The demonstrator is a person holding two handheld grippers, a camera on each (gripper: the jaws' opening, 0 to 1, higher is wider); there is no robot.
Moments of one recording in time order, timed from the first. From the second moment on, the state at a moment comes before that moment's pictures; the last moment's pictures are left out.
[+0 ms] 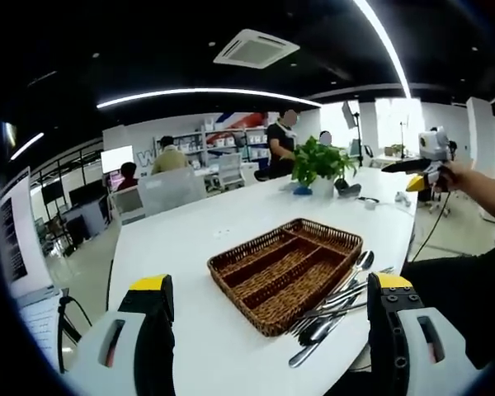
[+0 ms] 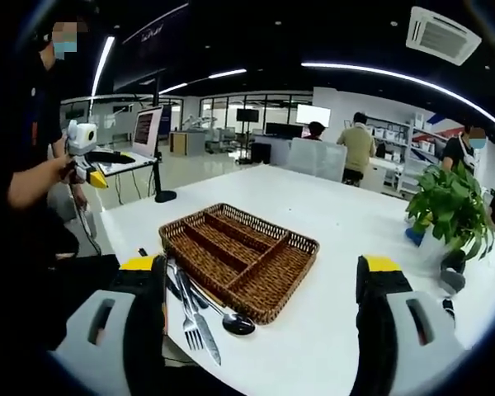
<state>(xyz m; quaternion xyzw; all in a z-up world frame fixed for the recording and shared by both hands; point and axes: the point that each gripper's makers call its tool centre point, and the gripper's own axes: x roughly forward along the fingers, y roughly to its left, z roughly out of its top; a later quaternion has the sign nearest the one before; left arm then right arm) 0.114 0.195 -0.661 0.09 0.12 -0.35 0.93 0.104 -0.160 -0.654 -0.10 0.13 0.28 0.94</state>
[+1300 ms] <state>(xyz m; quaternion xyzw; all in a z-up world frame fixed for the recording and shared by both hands) 0.109 0.204 -0.695 0.09 0.14 -0.34 0.93 0.091 -0.093 -0.724 -0.13 0.15 0.37 0.91</state>
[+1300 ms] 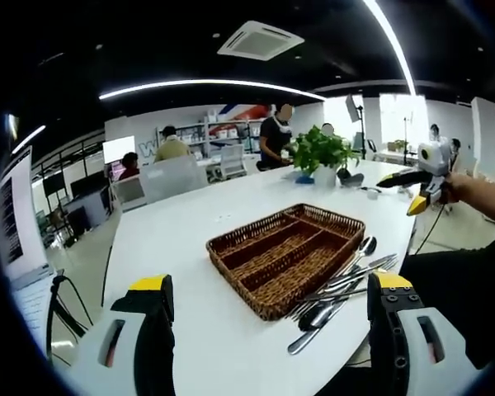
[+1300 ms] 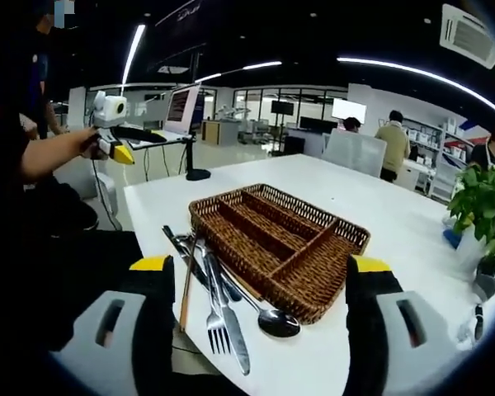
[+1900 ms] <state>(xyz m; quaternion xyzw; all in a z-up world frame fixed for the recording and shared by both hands) 0.107 0.199 -0.687 0.10 0.12 -0.35 0.92 0.073 -0.062 -0.766 -0.14 0.17 0.41 0.89</state>
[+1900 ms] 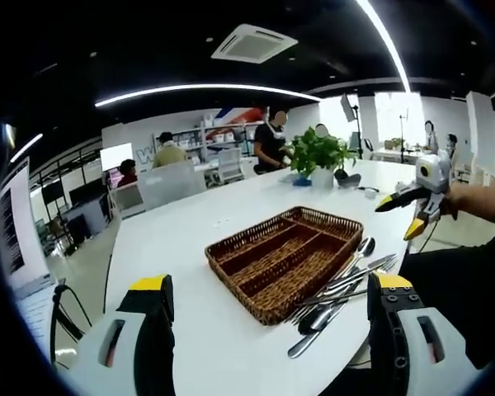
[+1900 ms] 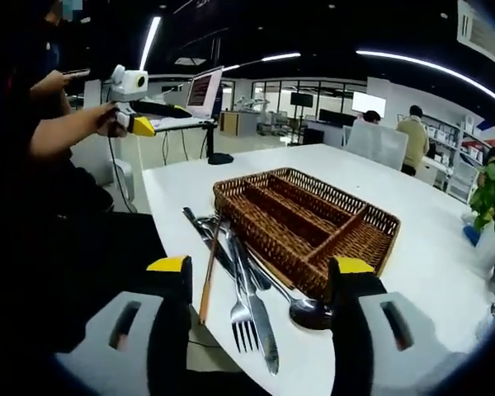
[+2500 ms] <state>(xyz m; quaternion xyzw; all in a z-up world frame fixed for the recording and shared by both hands) 0.106 0.202 -0.691 0.10 0.13 -0.34 0.93 0.057 -0.018 -0.821 -0.13 0.18 0.47 0.86</state>
